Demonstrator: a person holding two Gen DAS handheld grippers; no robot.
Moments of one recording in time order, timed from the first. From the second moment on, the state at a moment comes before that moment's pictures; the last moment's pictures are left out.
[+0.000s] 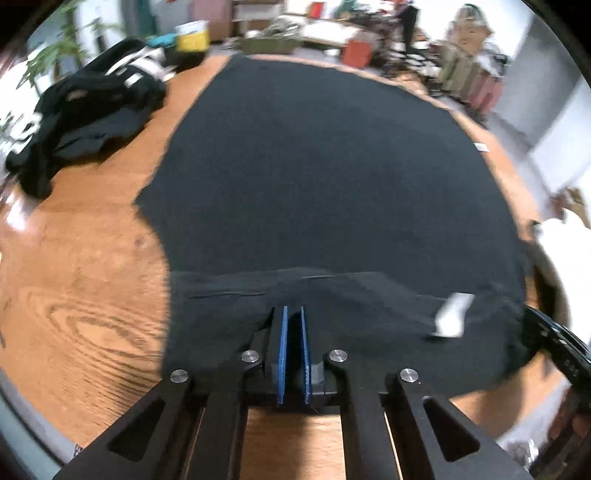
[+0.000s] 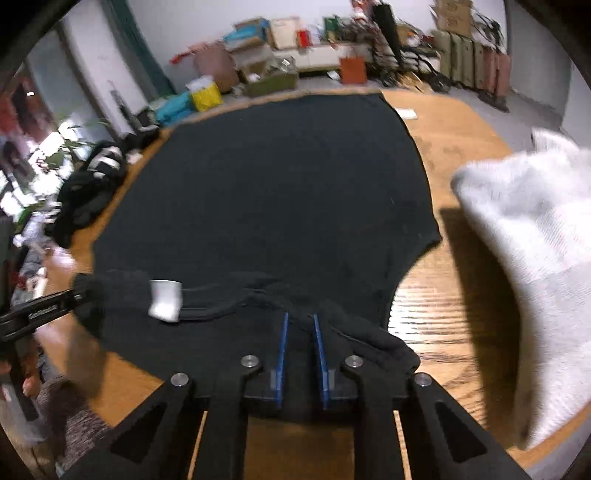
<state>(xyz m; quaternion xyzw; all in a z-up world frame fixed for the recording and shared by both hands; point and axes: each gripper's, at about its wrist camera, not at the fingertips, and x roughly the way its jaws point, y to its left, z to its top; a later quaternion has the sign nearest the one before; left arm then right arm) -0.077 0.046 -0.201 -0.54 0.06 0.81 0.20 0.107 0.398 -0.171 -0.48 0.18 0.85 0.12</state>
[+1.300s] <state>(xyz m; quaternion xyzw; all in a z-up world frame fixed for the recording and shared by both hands) -0.080 -0.042 -0.212 -0.59 -0.23 0.76 0.17 0.181 0.406 -0.196 -0.45 0.38 0.80 0.12</state>
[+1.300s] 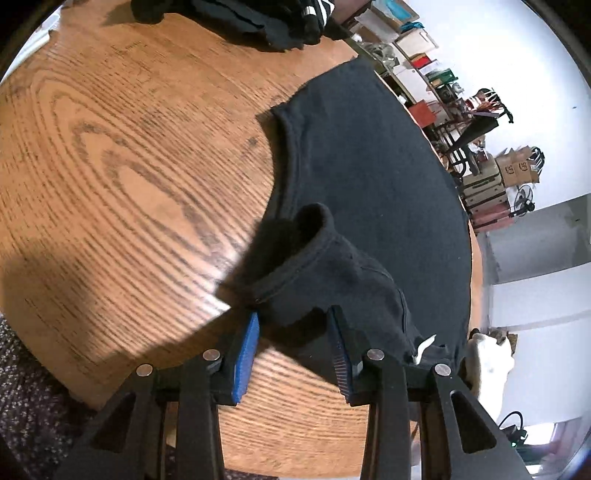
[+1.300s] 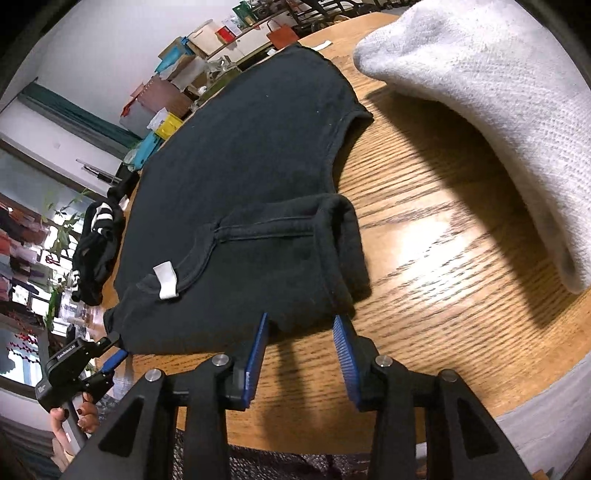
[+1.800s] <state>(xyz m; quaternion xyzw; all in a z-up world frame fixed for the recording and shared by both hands) -0.072 -0.025 -0.199 -0.57 -0.22 0.78 0.16 0.163 0.376 -0.172 -0.43 0.28 0.85 0.10</state>
